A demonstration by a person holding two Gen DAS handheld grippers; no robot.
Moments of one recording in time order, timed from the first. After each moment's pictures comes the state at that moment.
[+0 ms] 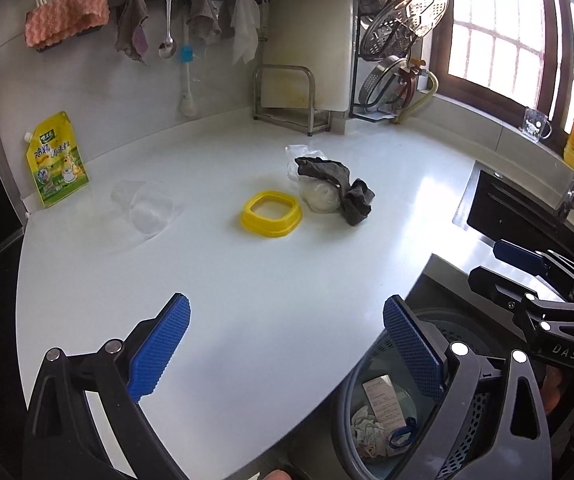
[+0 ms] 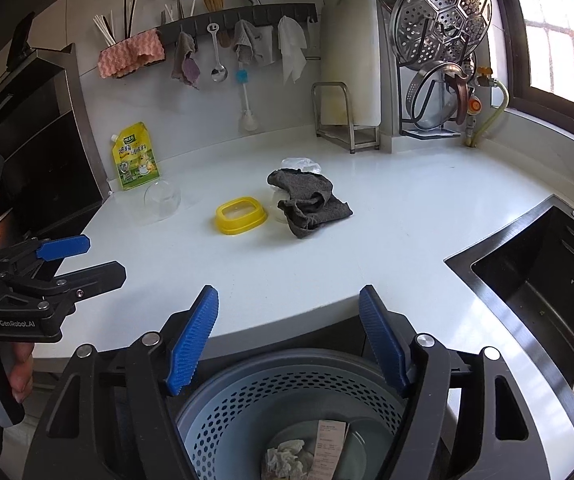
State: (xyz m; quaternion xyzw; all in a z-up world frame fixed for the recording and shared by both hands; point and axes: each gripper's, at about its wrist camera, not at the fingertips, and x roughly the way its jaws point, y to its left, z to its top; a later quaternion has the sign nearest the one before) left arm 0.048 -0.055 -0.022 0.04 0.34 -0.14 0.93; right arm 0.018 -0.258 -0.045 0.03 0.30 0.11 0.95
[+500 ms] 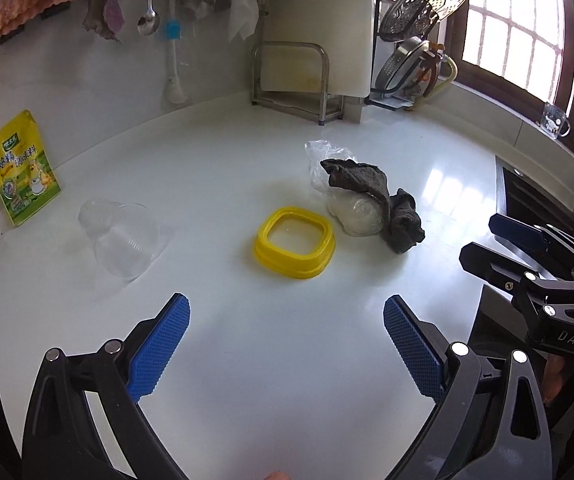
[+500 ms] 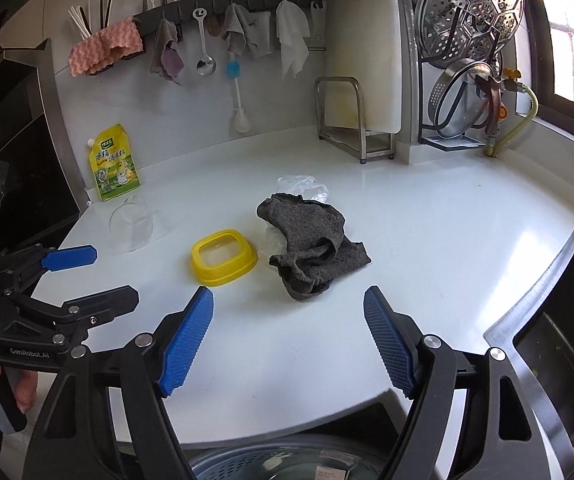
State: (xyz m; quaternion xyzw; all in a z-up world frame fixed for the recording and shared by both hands) left arm 0.146 -0.053 -0.047 0.05 0.38 -0.16 0.91; right arm 0.125 -0.241 -0.051 0.02 0.32 0.11 0.94
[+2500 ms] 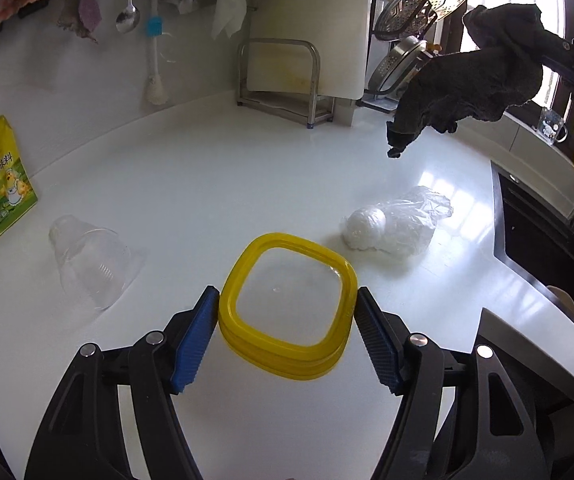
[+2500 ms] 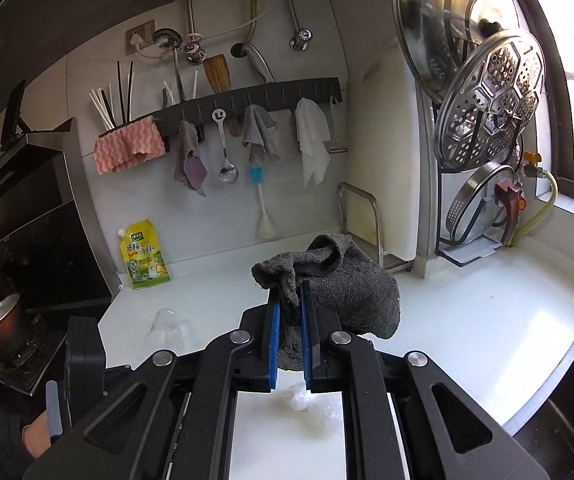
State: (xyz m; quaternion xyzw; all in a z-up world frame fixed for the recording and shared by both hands) left arm 0.170 -0.063 -0.044 0.04 0.38 -0.18 0.91; right arm 0.140 -0.268 0.079 0.04 0.19 0.17 0.97
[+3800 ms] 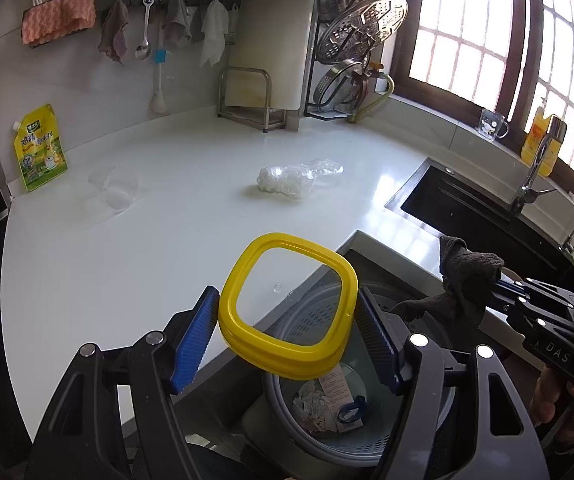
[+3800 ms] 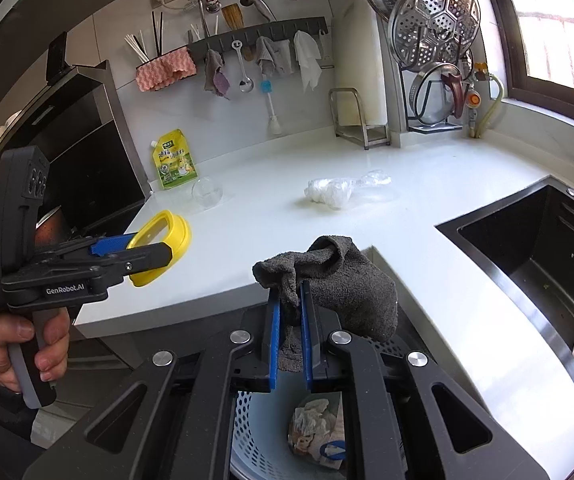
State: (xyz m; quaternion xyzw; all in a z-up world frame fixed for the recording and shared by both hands) left arm -0.033 -0.081 -0.012 0.02 0.35 -0.19 0.92; right arm -0.094 -0.289 -0.031 0.06 0.30 0.16 0.94
